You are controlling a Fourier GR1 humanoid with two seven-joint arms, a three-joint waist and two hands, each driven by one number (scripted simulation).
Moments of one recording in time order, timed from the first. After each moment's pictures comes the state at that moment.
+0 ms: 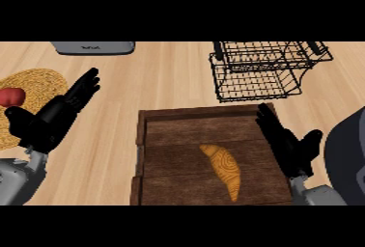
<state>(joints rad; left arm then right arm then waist) -0.29 0.61 -0.31 -1.58 0.39 0.10 0.14 -0.11 -0.31 0.30 -1.43 -0.38 -0.14 0.06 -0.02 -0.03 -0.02</state>
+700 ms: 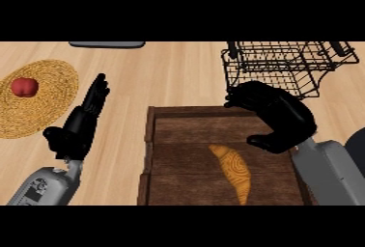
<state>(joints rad) -0.24 0.41 -0.35 -1.55 0.24 0.37 0.03 -0.40 -0.33 0.22 -1.45 -0.84 0.40 0.17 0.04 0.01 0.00</state>
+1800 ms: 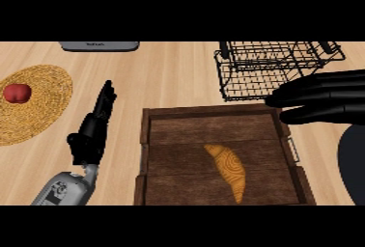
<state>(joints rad) -0.22 0.31 -0.36 -1.50 0.16 0.46 0.00 -0.76 -0.78 0.07 -1.85 -0.51 1.05 0.27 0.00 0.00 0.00</state>
